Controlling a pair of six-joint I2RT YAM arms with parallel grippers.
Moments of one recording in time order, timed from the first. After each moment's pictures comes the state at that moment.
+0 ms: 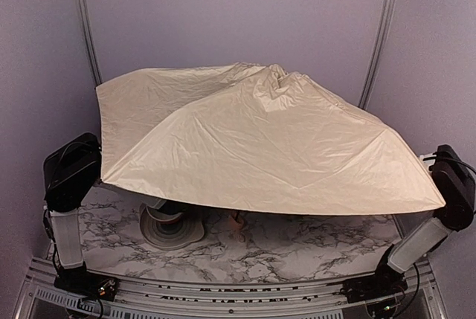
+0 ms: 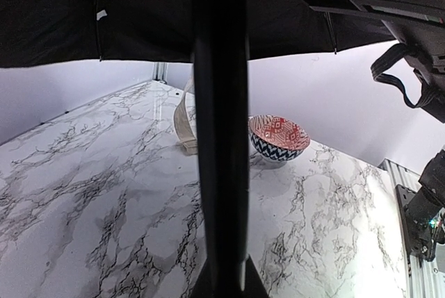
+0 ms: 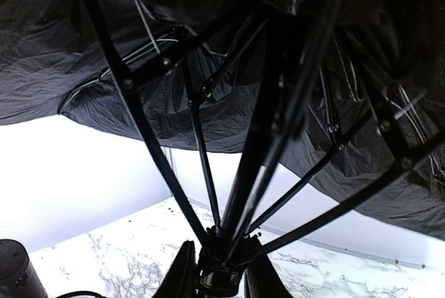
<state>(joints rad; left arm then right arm) -0.95 1.95 1.03 0.84 0.19 -0.18 0.79 1.54 0.79 0.97 0.03 0.07</state>
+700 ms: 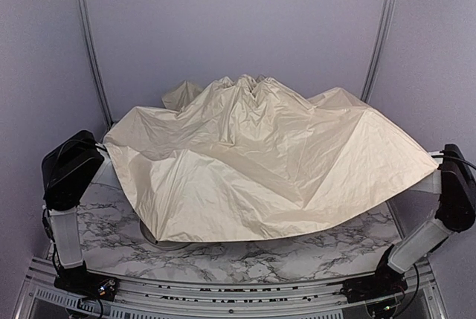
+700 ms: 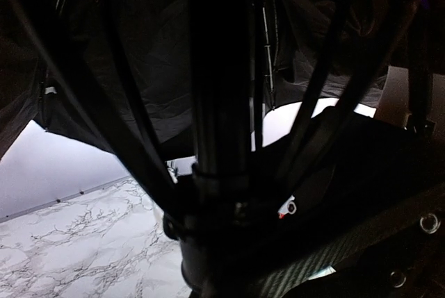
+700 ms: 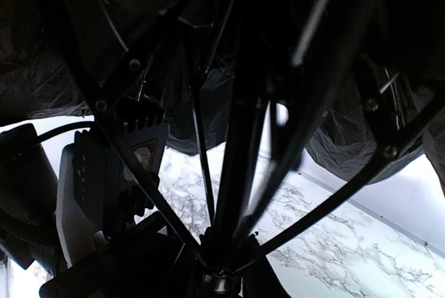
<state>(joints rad) -0.92 1.96 1.08 1.07 0.14 -0.25 0.80 1.50 0.92 0.61 -0.13 0.00</state>
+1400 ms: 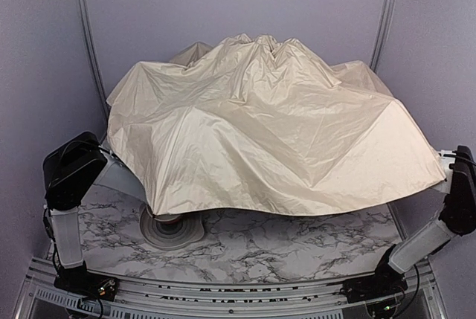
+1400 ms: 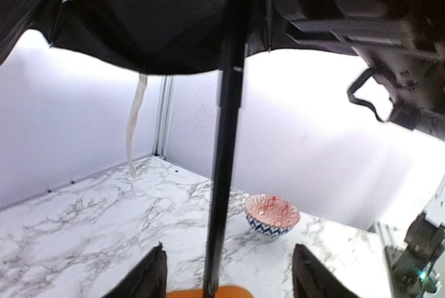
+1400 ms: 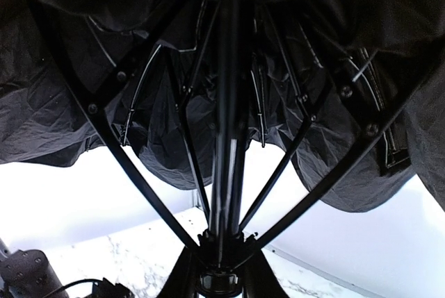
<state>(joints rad) -0.92 1.97 1.02 1.11 0.19 -0.24 0.74 1.46 1.03 0.72 -0.15 0.04</state>
